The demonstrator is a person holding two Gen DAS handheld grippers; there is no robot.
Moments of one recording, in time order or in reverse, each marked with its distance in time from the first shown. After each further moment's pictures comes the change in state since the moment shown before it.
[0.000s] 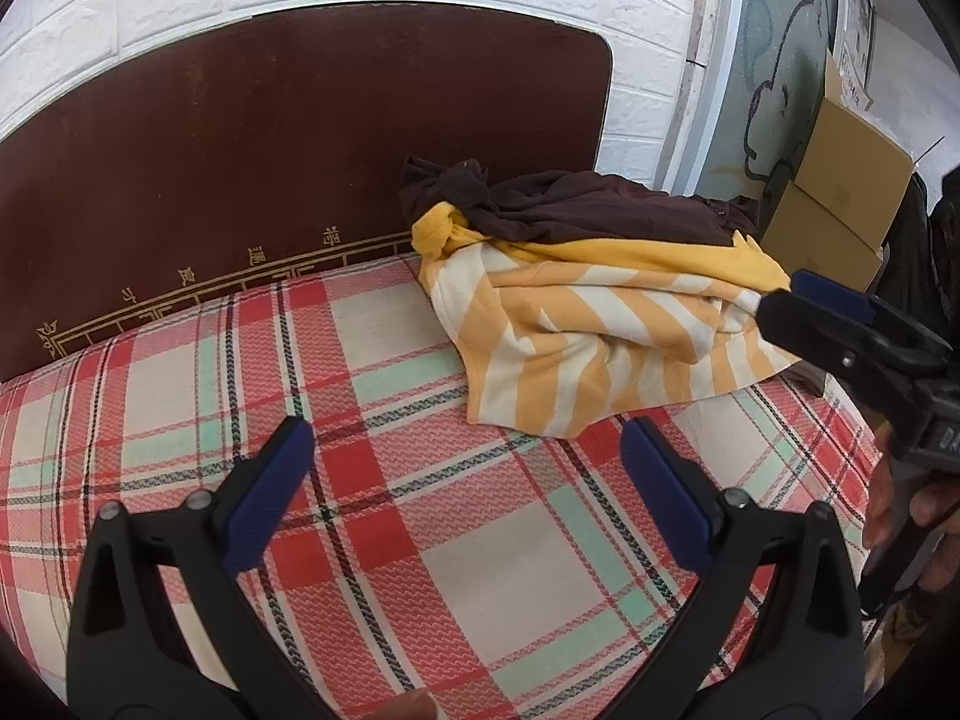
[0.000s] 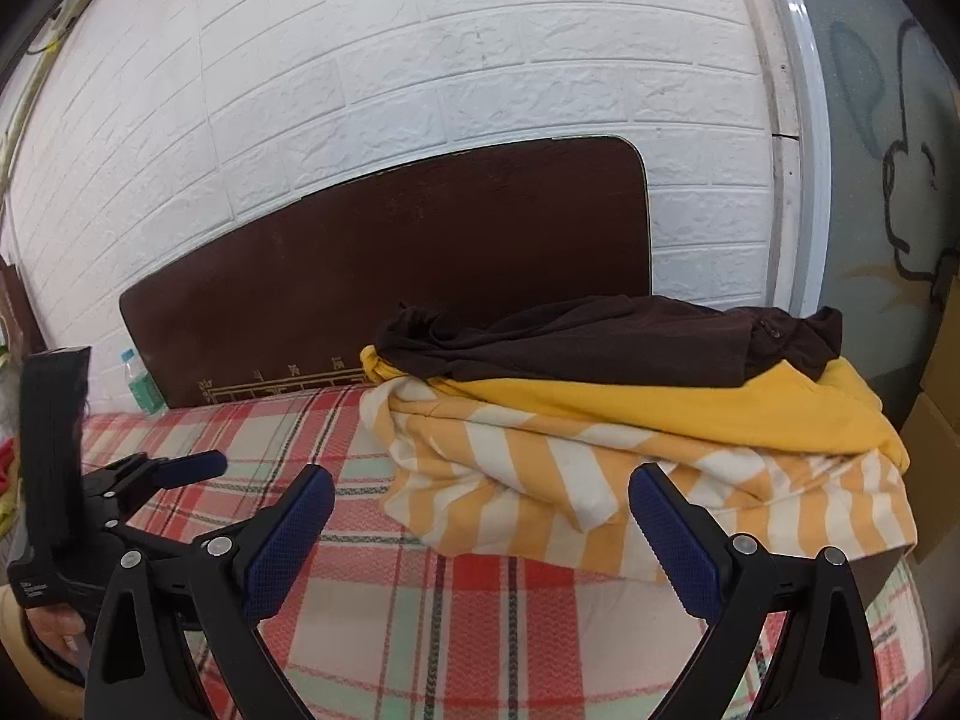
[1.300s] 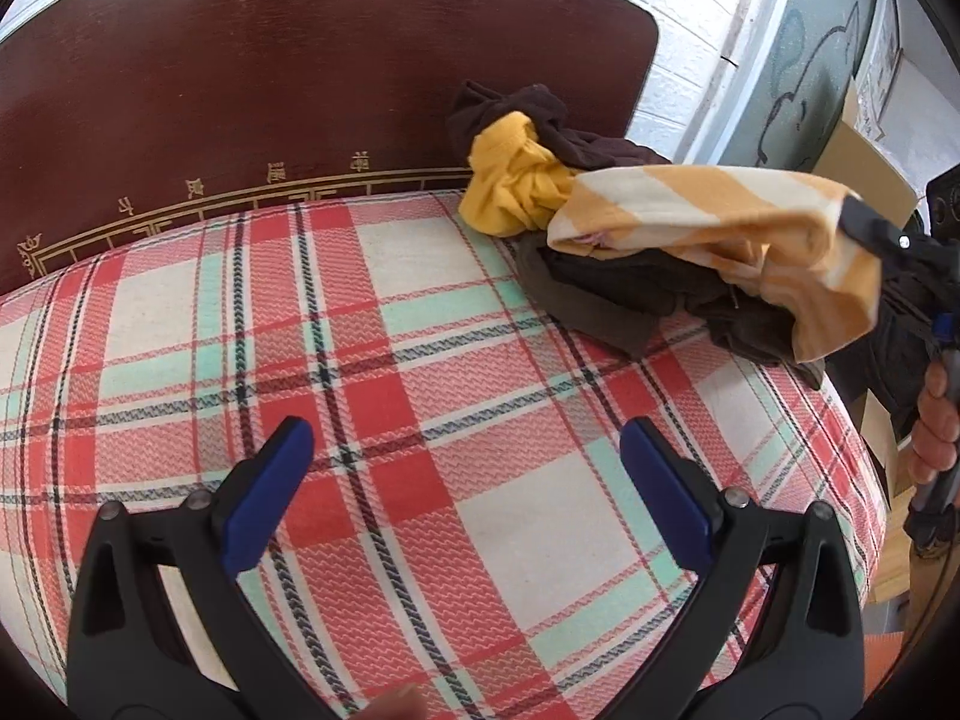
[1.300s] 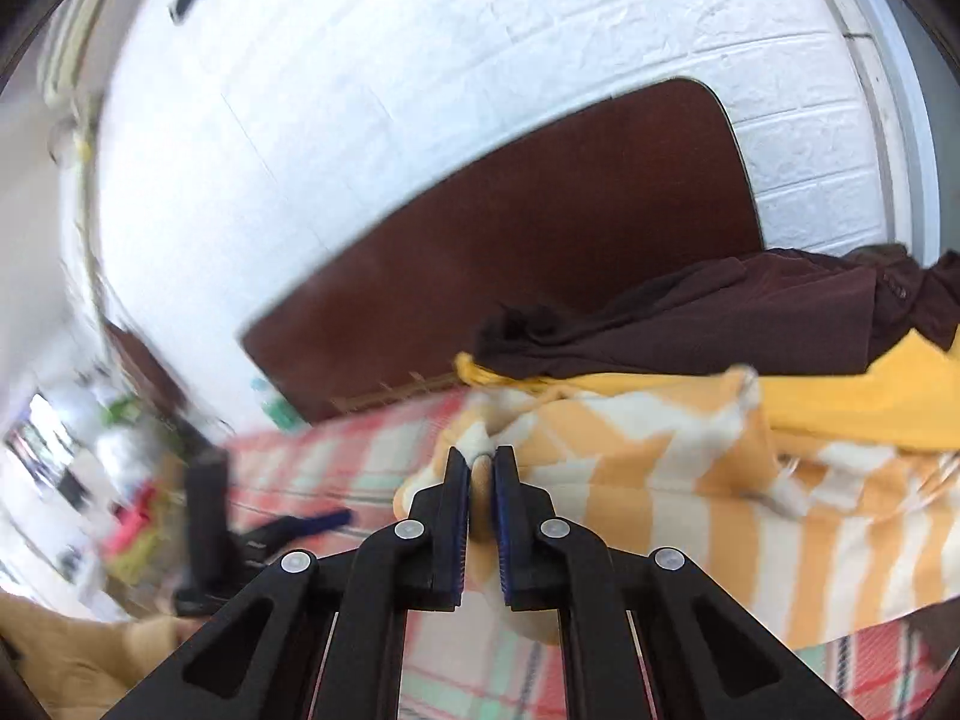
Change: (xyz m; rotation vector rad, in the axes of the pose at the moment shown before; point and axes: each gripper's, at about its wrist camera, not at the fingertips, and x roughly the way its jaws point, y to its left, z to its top) left arm 0.013 0.040 -0.021 -0.097 0.086 -0.079; right arm -0.007 -0.061 0.004 0.208 0.060 0.465
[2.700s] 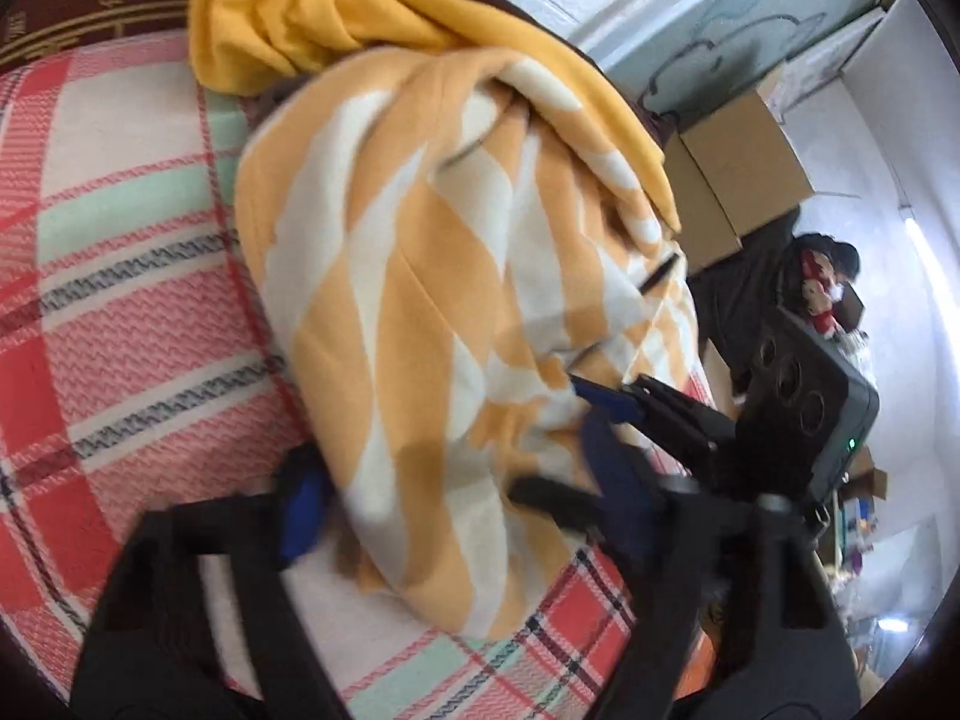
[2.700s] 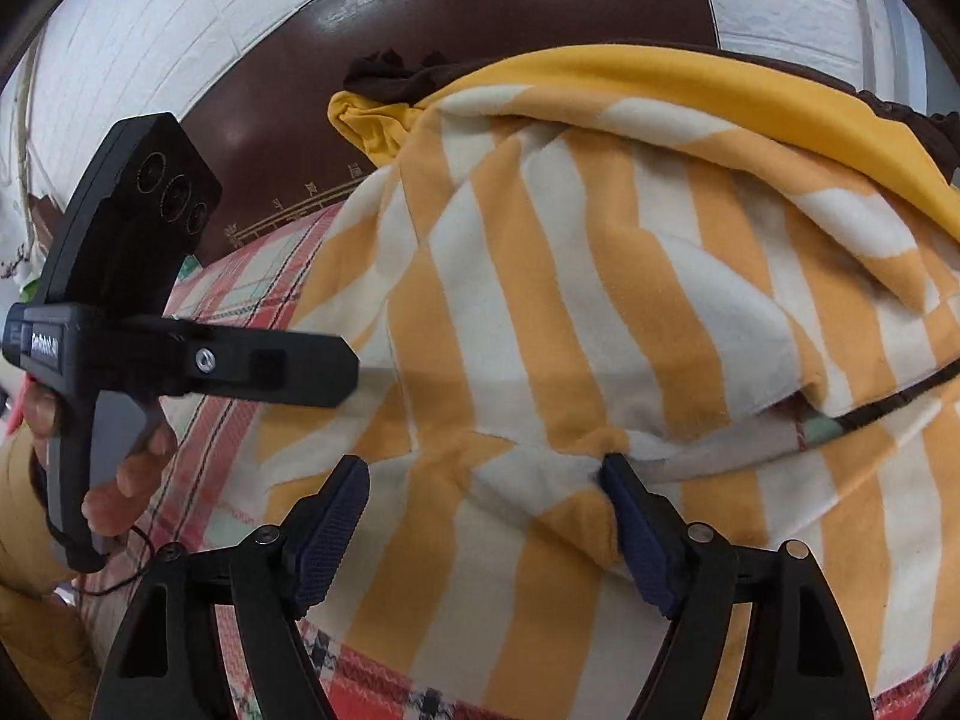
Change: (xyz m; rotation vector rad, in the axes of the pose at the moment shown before) left arm 0.106 -0.069 0.010 -0.099 0.342 -0.480; right arm 0.064 -0.033 -0.082 -0.143 0.297 -0.302
